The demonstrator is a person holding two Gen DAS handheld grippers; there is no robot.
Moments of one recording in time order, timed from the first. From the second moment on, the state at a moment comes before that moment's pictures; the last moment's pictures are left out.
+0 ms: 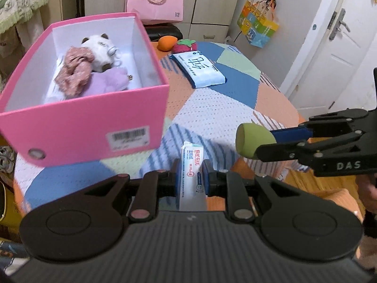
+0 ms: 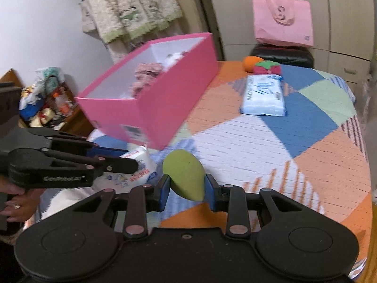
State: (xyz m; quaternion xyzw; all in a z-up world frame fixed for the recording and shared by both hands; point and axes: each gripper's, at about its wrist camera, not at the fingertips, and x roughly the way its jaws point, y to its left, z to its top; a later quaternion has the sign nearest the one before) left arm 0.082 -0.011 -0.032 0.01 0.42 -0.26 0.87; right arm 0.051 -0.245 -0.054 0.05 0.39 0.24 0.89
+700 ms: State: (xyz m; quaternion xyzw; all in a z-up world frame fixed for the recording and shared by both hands) left arm 0.070 0.078 0.038 -0.05 0.28 -0.24 0.93; right arm 0.056 -0.156 0.013 -0.02 0.28 0.33 0.90
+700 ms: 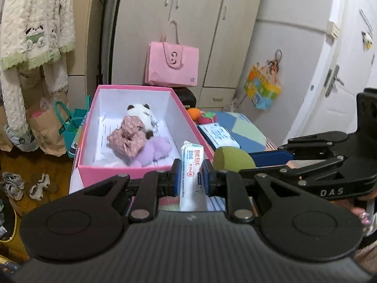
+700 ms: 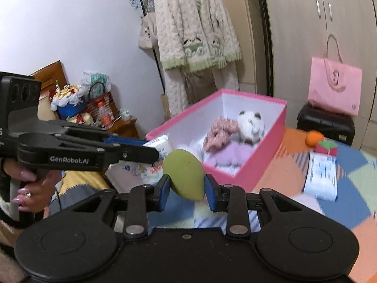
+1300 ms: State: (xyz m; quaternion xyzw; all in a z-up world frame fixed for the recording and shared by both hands) left arm 0.214 0.082 0.016 -0.02 0.26 -0.11 0.96; right arm 0.207 -0.109 -0.003 -0.08 0.28 0.24 0.93
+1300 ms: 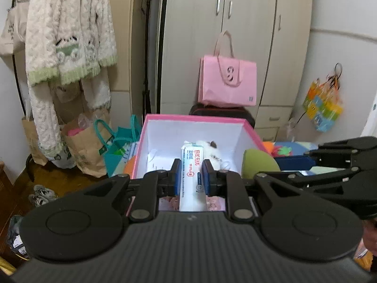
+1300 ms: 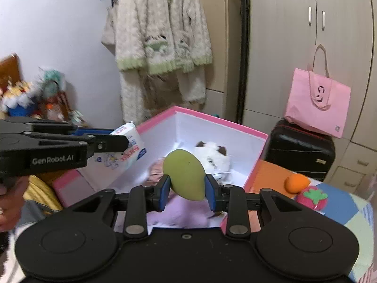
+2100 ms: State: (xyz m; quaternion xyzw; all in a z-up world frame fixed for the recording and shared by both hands) left arm 0.211 0.089 0.018 0.04 0.27 -0.09 0.96; right arm 0.221 -0.102 -0.011 -0.08 0.32 0.24 0.92
